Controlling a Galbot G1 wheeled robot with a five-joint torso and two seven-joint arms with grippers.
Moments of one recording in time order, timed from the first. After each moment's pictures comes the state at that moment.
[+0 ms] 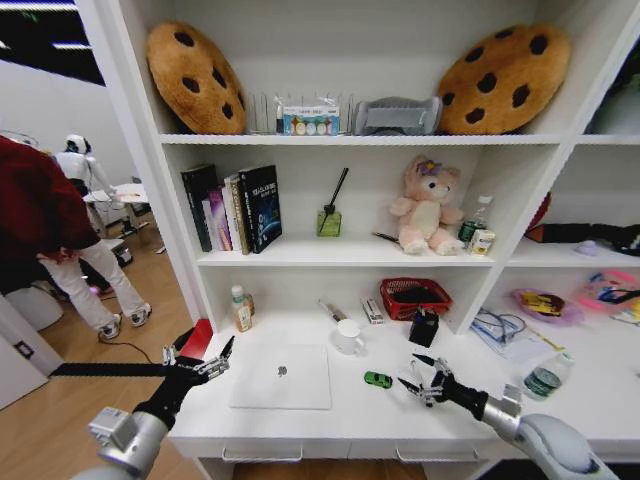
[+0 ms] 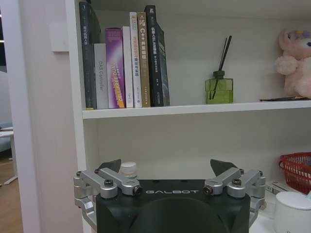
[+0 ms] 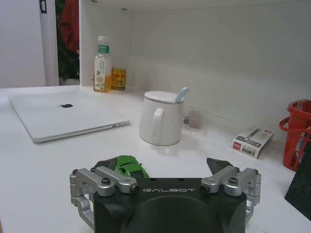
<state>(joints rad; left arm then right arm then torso) 1.84 -1.12 -0.80 -2.46 -0.48 0.17 0.03 -1.51 0.84 0.72 1.62 0.48 0.14 -0.85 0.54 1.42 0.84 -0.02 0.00</state>
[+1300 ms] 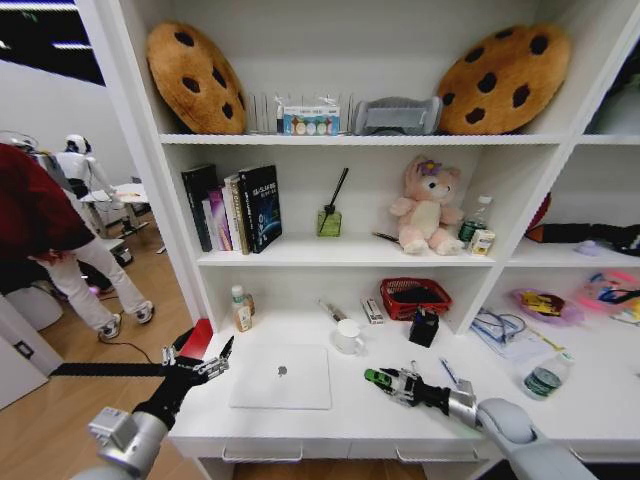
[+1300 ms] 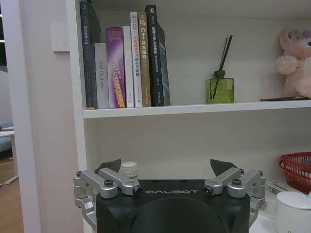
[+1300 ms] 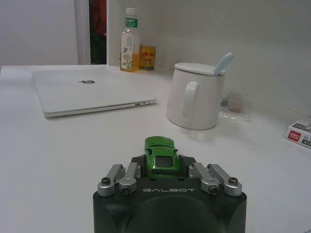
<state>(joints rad) 1.84 -1.12 -0.80 -2.46 -0.48 0.17 0.03 -1.28 0.84 0.47 1.47 0.39 0.16 -0.90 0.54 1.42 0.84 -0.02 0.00</state>
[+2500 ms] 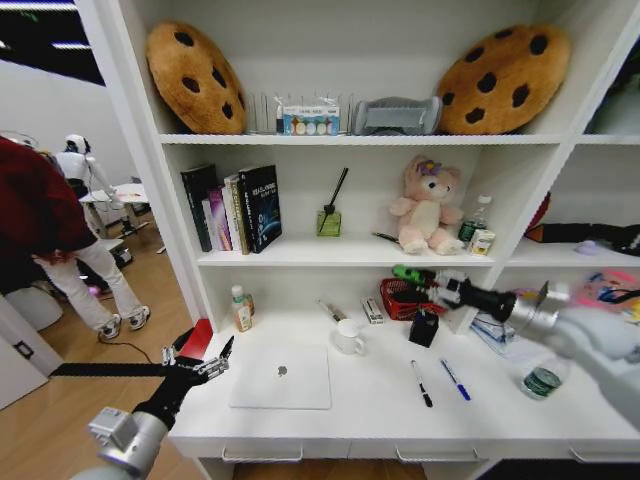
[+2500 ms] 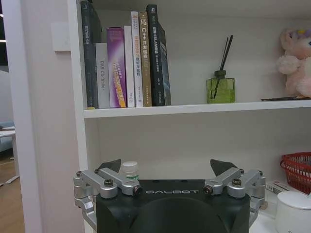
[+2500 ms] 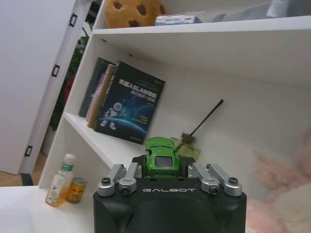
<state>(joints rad) 1.84 -1.12 -0.80 -2.46 -0.48 0.17 0.03 -1.08 0.27 0.71 1.76 1.05 -0.02 -0.73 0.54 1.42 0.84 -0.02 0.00</state>
